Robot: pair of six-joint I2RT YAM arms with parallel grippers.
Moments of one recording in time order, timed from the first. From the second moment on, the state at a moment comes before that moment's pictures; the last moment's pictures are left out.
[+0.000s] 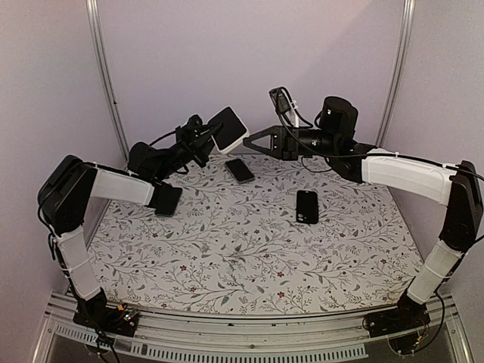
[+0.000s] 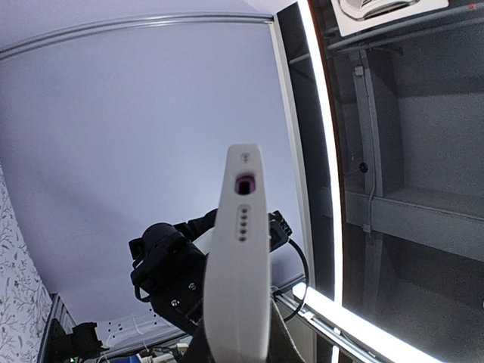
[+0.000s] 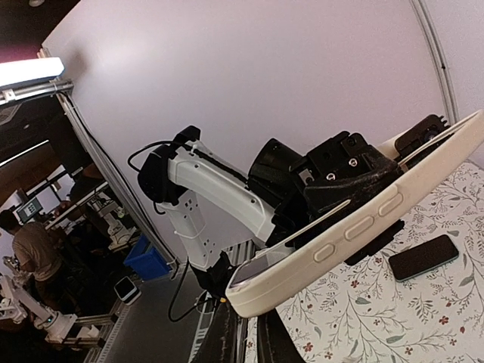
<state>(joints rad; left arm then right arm) -0.52 1.87 1.05 1.53 0.67 -1.98 0.70 1.69 1.37 0.44 -0.96 0.58</state>
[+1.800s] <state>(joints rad) -0.53 1.81 1.06 1.49 0.68 -1.86 0.69 1.72 1.46 0.49 -1.00 0.76</state>
